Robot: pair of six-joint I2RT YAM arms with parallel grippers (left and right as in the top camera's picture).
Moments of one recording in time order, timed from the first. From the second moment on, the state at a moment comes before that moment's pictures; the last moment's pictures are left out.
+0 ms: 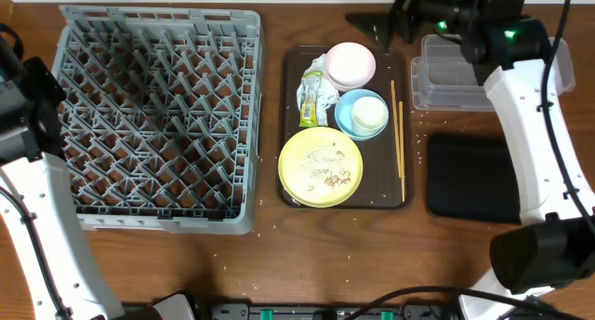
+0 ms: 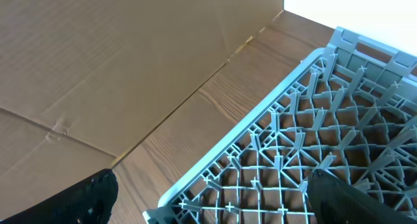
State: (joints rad) left arm 0.45 1.41 1.55 -0.78 -0.43 -0.01; right arm 0.16 1.82 1.87 -0.41 -0.85 -0.32
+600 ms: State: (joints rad) left arm 0.45 1.41 1.55 -0.78 -0.43 -0.01; right arm 0.44 2.07 1.89 -0.50 -0.38 -0.07
